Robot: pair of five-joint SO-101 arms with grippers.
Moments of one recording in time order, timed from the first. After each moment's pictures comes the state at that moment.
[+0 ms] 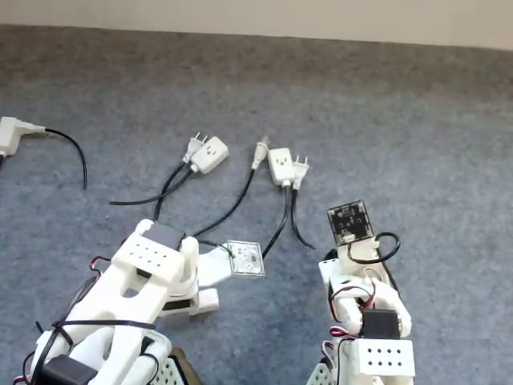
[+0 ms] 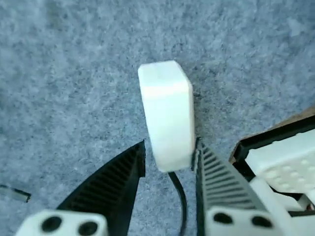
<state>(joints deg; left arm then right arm) 15.4 -32.0 61.9 75.6 -56.1 -4.2 -89.3 94.0 50.3 16.7</state>
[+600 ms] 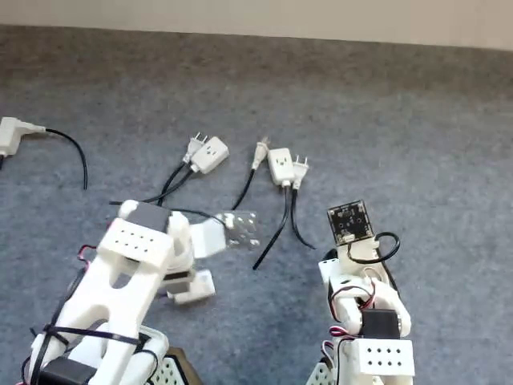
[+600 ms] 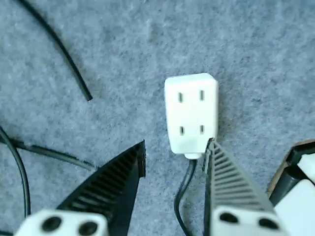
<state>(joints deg) 9.3 -32.4 51.6 75.3 -61.8 -4.2 -89.3 94.0 50.3 16.7</state>
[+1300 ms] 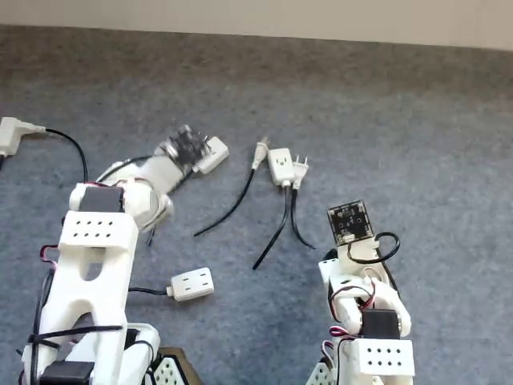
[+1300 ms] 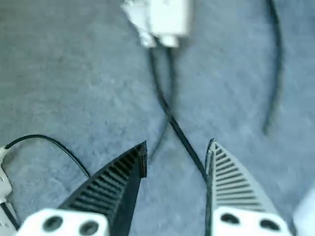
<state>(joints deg) -5.8 -31.9 44.3 54.7 -42.2 -4.2 -89.3 94.0 50.4 16.7</state>
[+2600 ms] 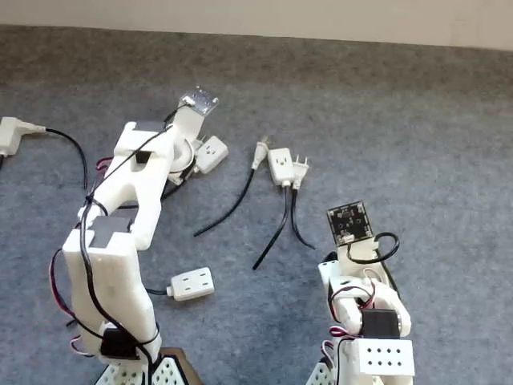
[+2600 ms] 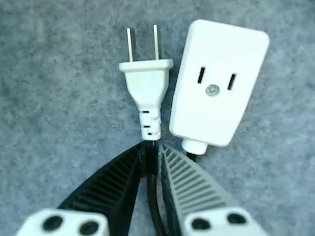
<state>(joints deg) -5.7 29.1 -0.4 54.8 -25.1 -4.2 -89.3 94.0 51.6 16.7</state>
